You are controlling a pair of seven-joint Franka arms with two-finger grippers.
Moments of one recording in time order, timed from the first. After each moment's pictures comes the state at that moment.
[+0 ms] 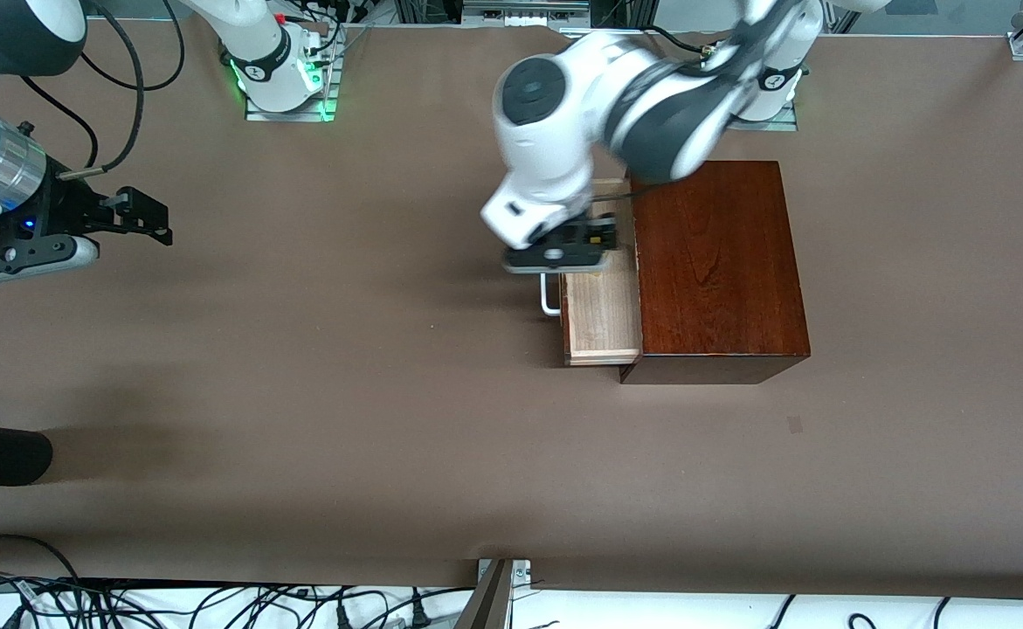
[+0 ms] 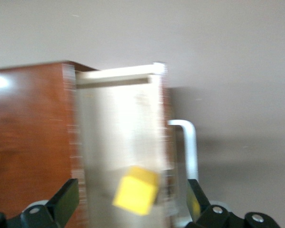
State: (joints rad) left arm -0.49 0.44 -0.24 -1.34 0.25 1.64 -0.70; right arm 0.24 0.10 -0.16 -1.58 0.05 1.64 -0.11
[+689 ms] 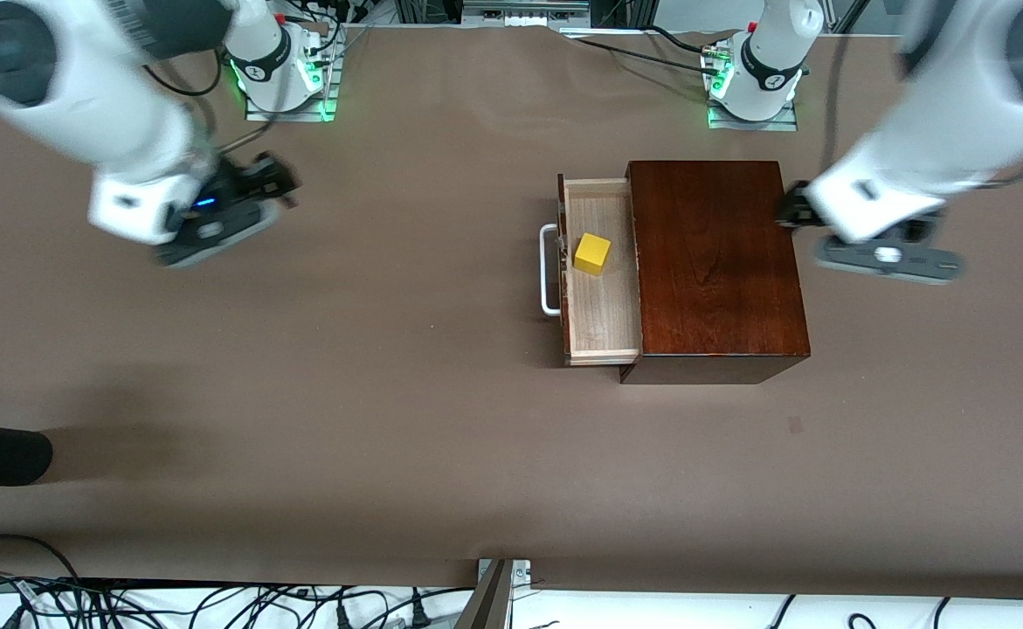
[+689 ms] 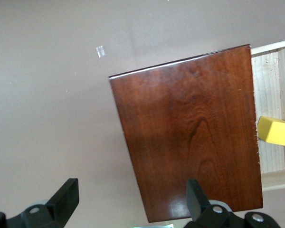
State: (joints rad) left arm -0.01 0.21 -0.23 -1.34 0.10 1.38 -0.05; right arm 0.27 0.13 0.15 -1.58 0.06 1.58 -0.15
